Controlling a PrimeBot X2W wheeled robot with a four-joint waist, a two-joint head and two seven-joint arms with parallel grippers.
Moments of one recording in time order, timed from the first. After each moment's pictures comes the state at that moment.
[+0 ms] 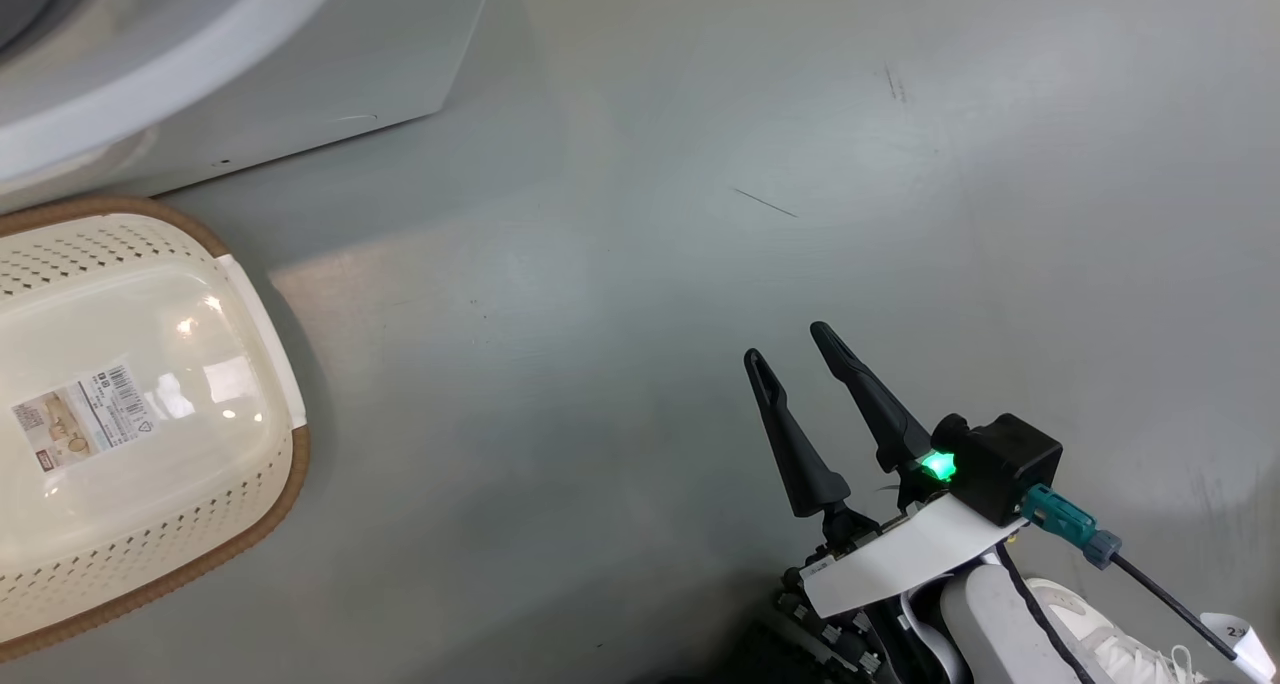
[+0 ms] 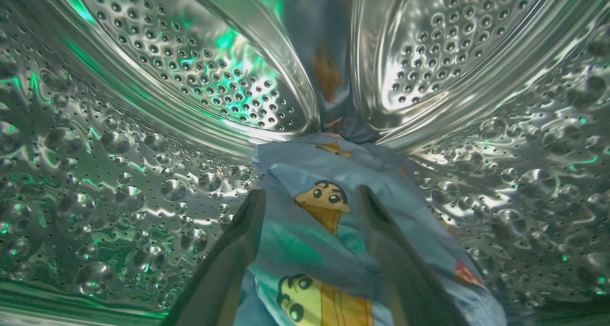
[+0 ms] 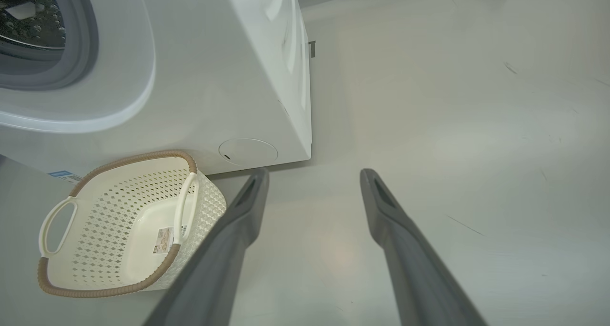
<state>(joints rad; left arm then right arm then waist) -1.46 0.40 -0.08 1.08 -0.06 0.08 0.02 -0.14 -0.04 0.46 0.09 0.40 0.12 -0.26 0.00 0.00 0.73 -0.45</state>
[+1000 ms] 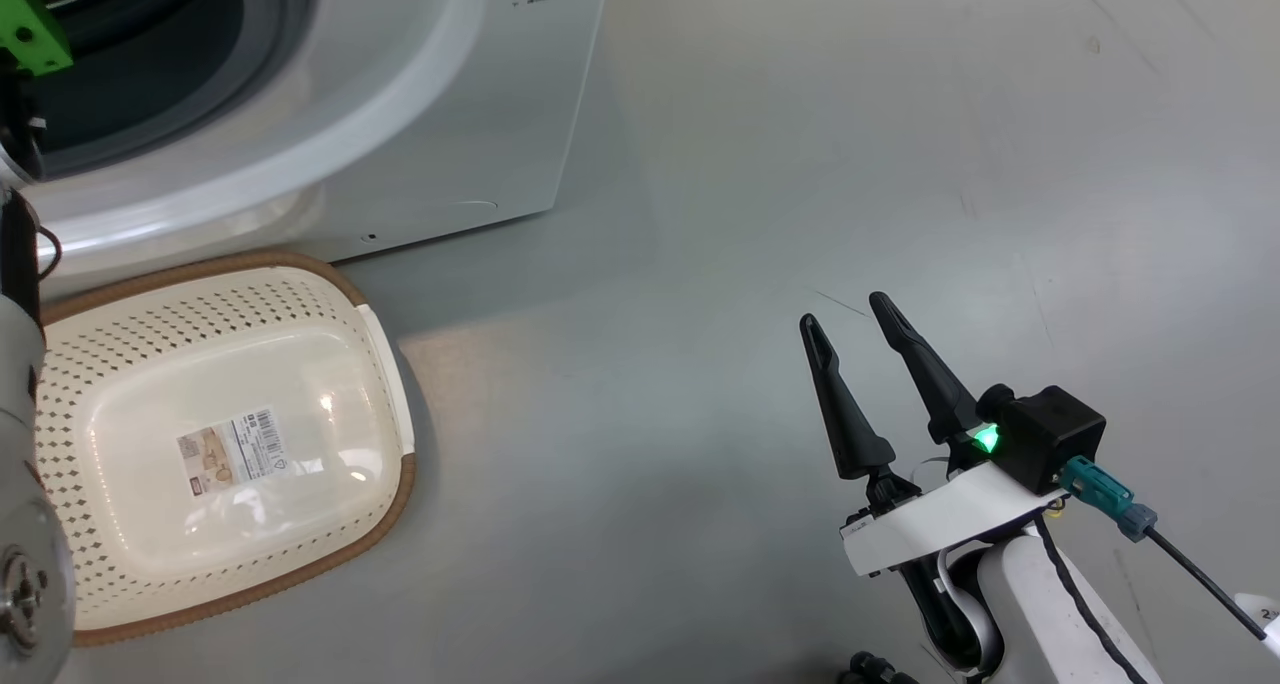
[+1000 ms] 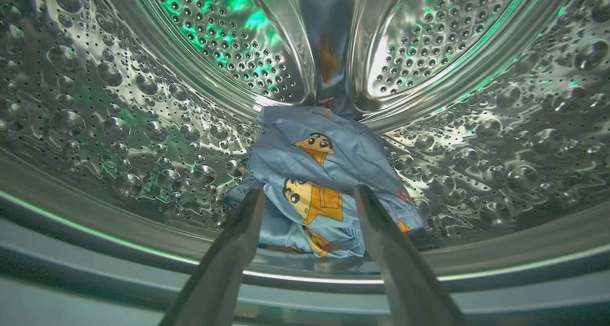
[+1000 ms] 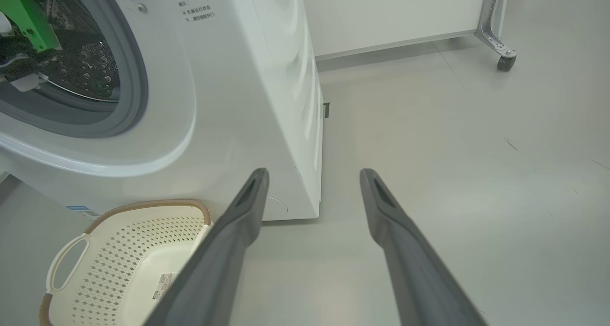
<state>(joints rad) -1.27 0.23 0.01 1.21 -0.21 0.08 -0.09 -0.18 -0.04 0.37 0.13 0.35 0.12 -0.26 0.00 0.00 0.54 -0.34</state>
